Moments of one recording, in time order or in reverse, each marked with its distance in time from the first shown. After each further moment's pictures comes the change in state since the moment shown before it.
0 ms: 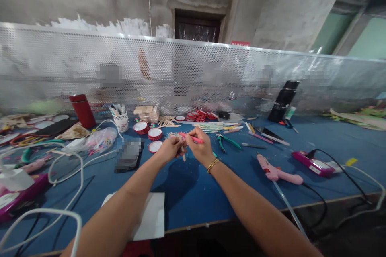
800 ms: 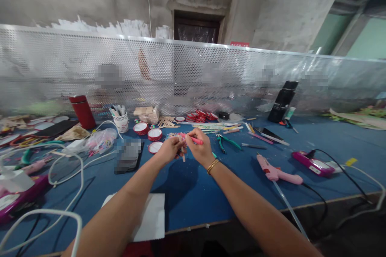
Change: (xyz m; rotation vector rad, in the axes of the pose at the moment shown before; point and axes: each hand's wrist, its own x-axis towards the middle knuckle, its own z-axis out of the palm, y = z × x) left_hand 0.000 -0.002 -0.002 0.032 -0.006 -0.013; right_hand 0.000 -0.008 -0.002 0.060 -0.001 0.003
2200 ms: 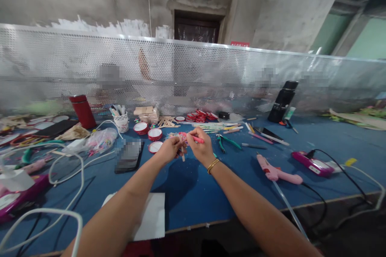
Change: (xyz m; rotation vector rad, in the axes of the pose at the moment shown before) left_hand -0.002 0.002 0.001 0.003 0.012 0.011; right_hand 0.001 -0.001 -0.001 -0.001 0.029 0.009
